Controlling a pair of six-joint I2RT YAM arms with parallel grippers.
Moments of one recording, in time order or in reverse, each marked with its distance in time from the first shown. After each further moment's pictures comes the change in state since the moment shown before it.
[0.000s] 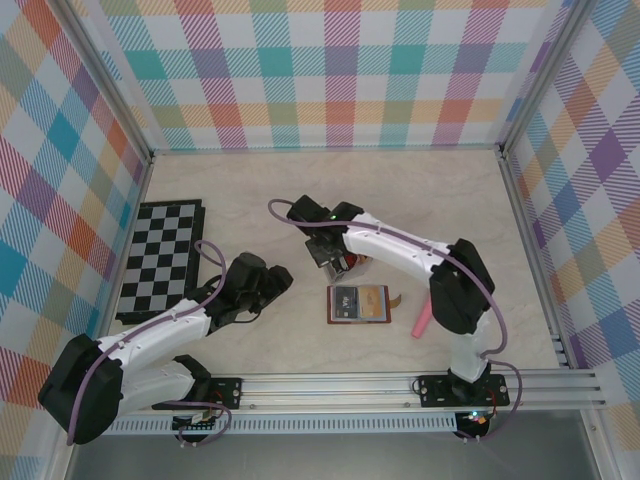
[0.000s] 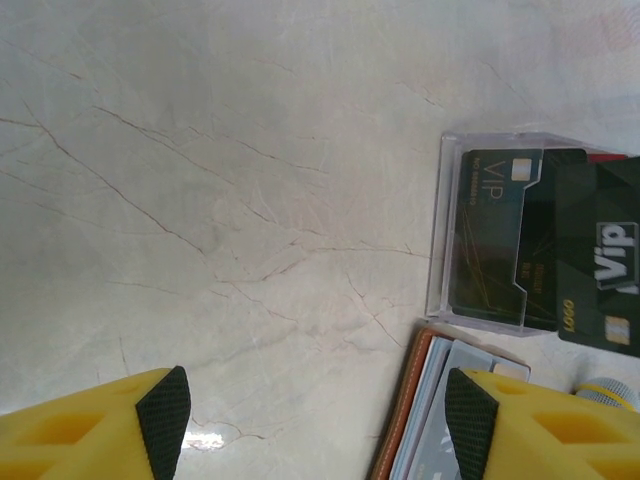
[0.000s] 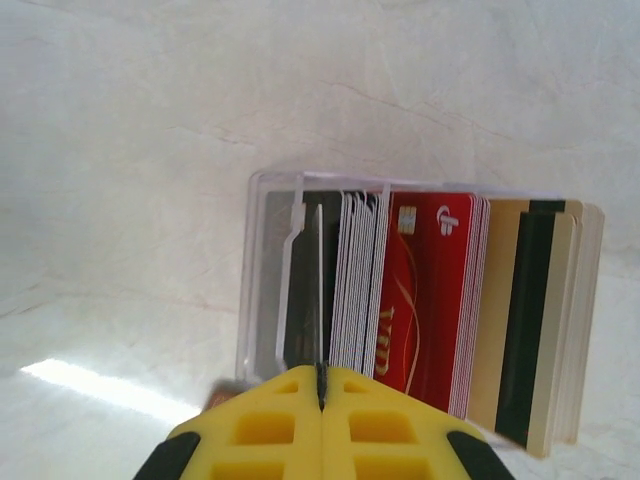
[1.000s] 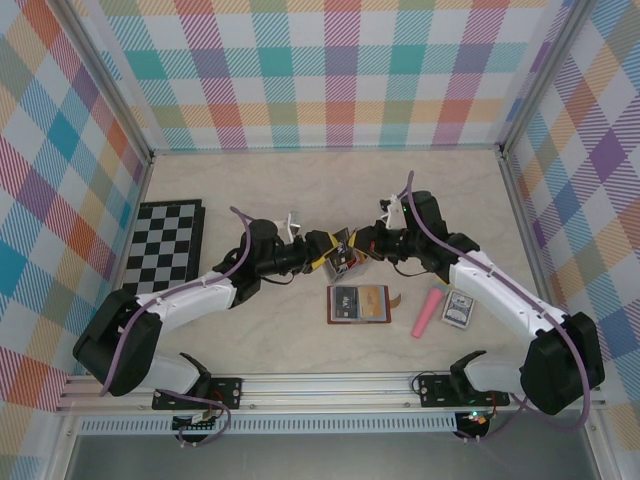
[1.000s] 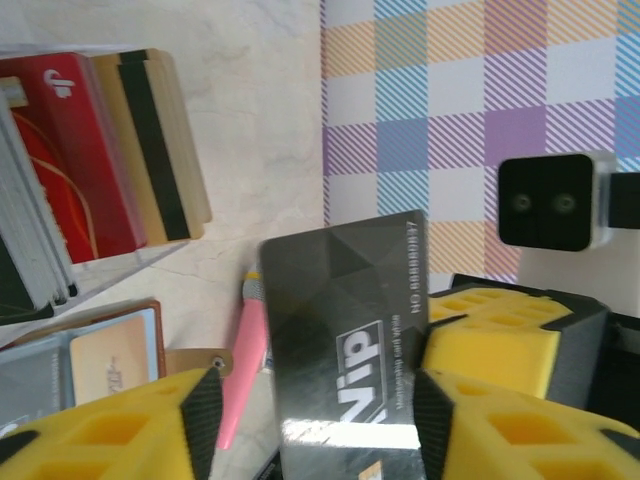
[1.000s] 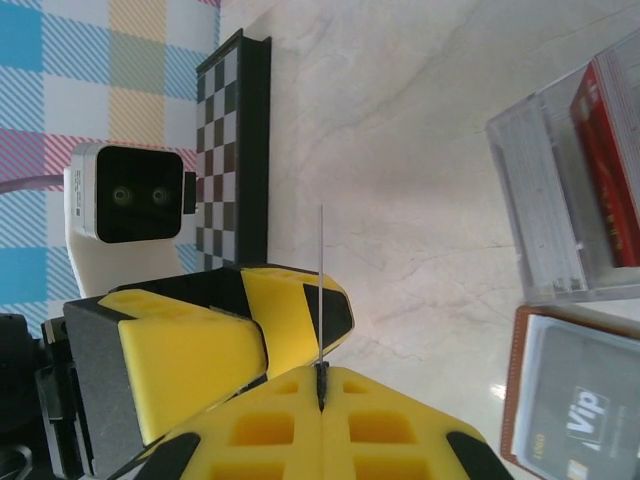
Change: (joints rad) left arm -0.005 0.291 0.195 0.612 0.494 -0.064; right arm -0.396 -0.639 -0.705 0.676 -0.894 0.529
